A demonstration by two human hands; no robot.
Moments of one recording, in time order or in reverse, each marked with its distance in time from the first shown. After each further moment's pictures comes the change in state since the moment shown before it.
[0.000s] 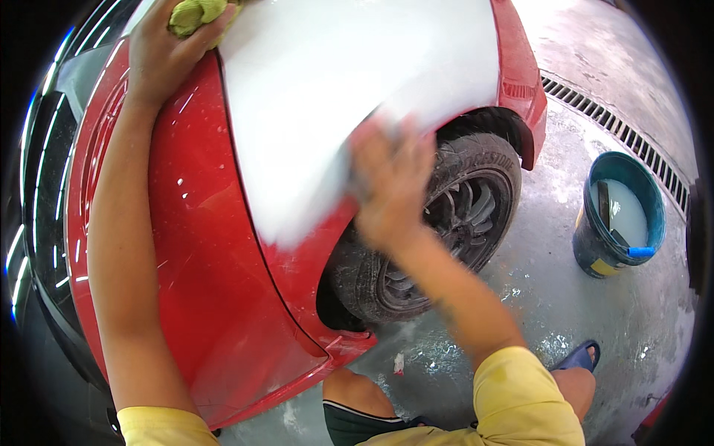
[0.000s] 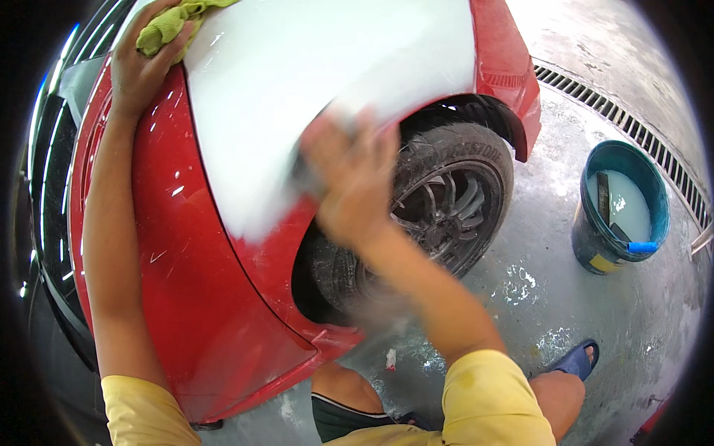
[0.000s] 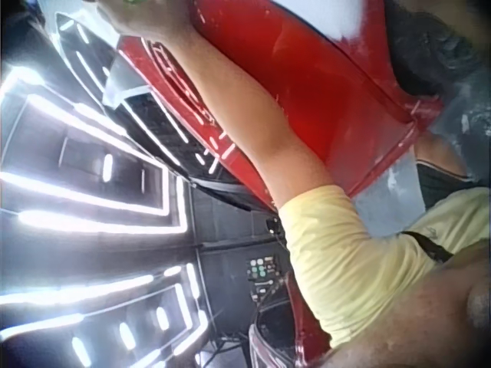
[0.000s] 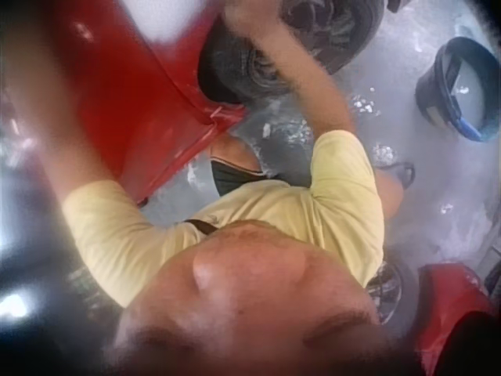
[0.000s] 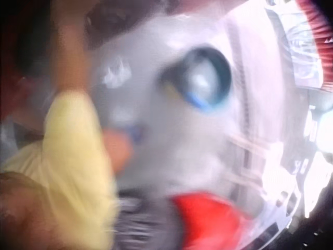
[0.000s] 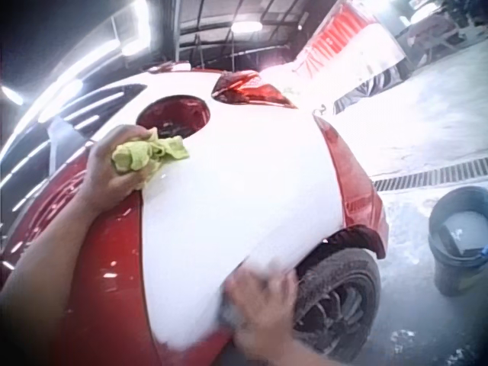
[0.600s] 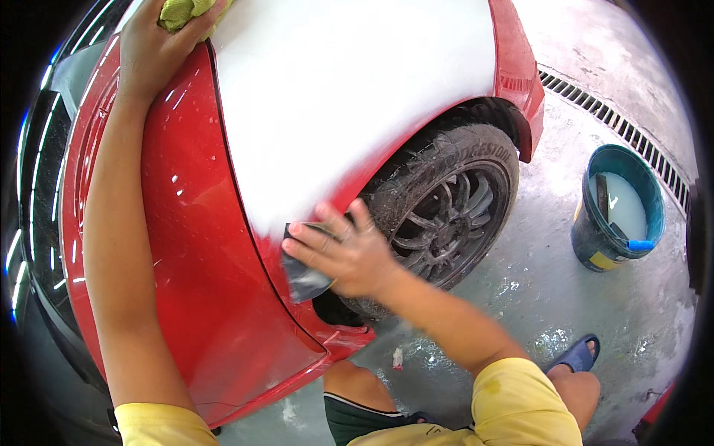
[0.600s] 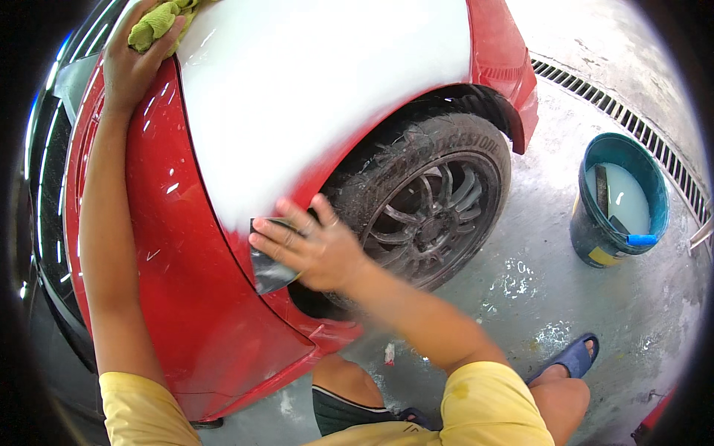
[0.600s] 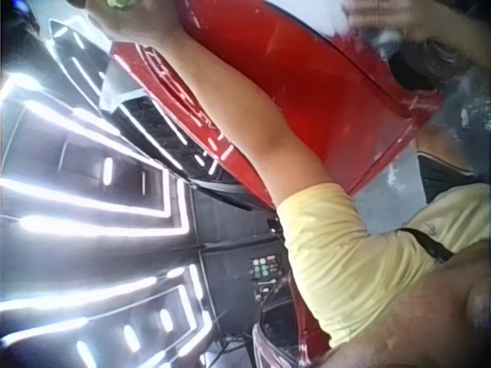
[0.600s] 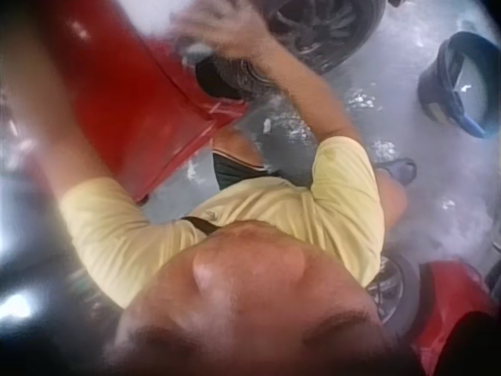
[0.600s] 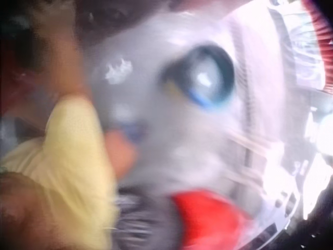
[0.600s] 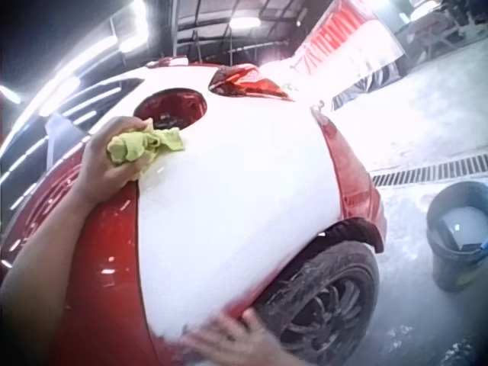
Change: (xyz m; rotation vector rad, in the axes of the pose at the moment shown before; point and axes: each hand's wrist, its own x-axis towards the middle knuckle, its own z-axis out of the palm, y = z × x) left_hand 0.003 -0.002 0.006 0.017 0.101 0.134; right_hand -0.057 -0.029 0.001 0.026 -0.232 -0.391
